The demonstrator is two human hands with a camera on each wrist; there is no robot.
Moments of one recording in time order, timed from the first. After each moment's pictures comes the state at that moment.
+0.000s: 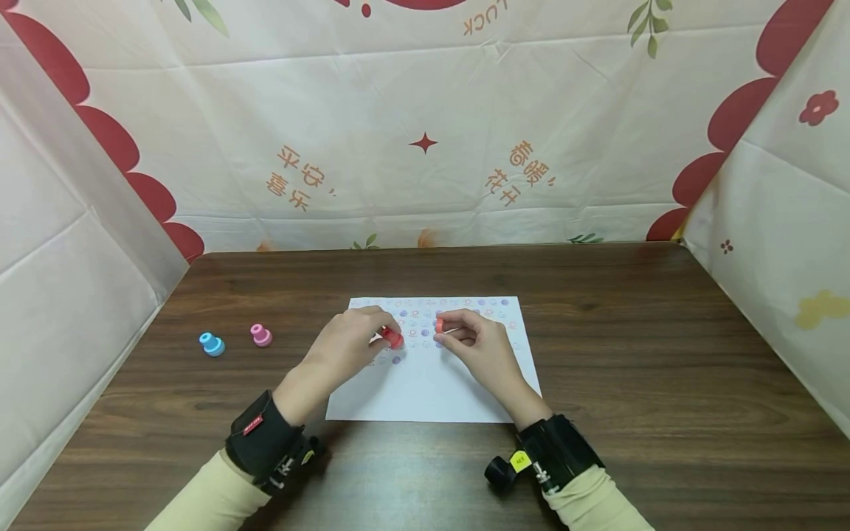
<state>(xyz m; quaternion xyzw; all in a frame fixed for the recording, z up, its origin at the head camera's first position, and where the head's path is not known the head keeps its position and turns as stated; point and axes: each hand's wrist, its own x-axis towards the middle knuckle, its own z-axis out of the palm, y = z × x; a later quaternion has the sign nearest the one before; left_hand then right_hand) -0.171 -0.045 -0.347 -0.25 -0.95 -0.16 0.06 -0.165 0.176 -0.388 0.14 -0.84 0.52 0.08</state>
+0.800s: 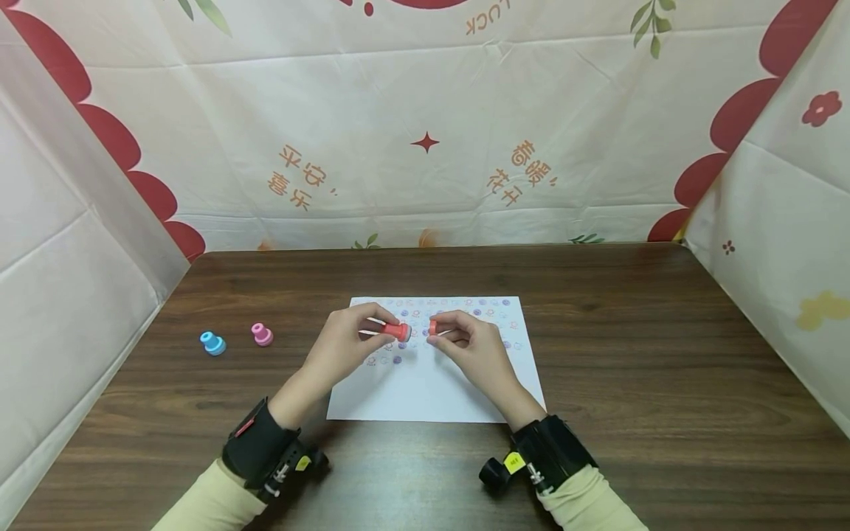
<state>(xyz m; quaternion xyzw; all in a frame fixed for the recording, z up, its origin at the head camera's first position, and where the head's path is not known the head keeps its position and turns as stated) -0.171 -0.053 -0.356 -0.19 -0.89 -0.40 0.05 -0.165 0.166 -0.389 0.15 -0.83 0.53 0.08</state>
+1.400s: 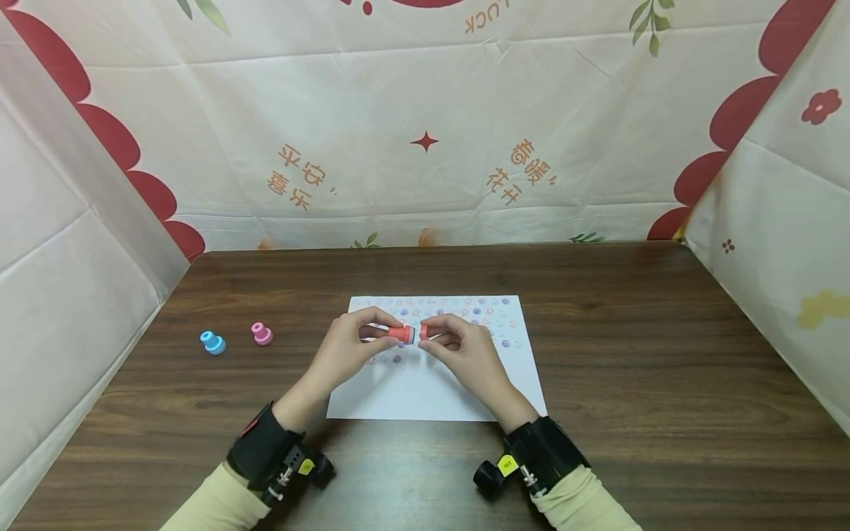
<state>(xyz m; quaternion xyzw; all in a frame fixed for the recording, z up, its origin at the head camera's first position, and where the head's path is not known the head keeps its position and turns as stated) -0.170 -0.050 -0.366 -0.16 -0.86 -0.49 0.01 -0.163 0.157 -0.392 0.17 -0.83 0.52 0.06</state>
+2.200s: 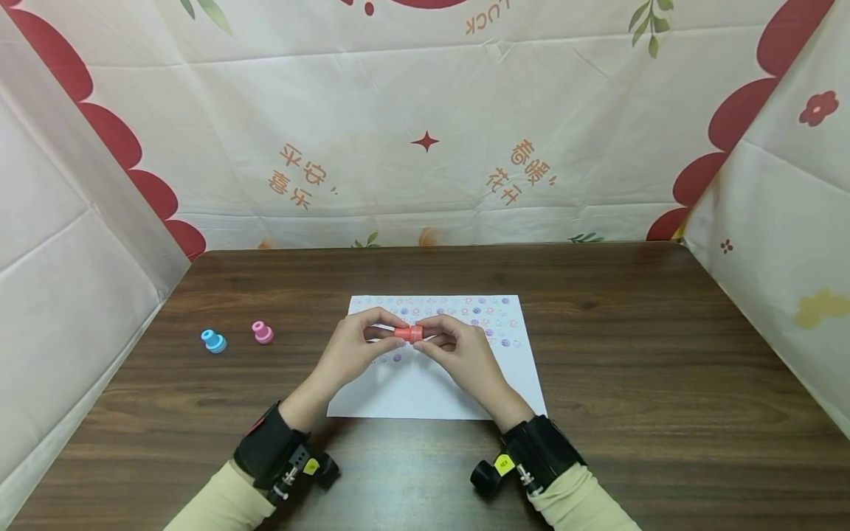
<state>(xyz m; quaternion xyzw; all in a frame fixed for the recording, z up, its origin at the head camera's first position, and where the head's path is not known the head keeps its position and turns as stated) -0.170 -0.044 -0.371 -0.17 -0.83 -0.53 0.01 -0.161 0.153 -0.393 0.19 -0.84 0.51 0.06</state>
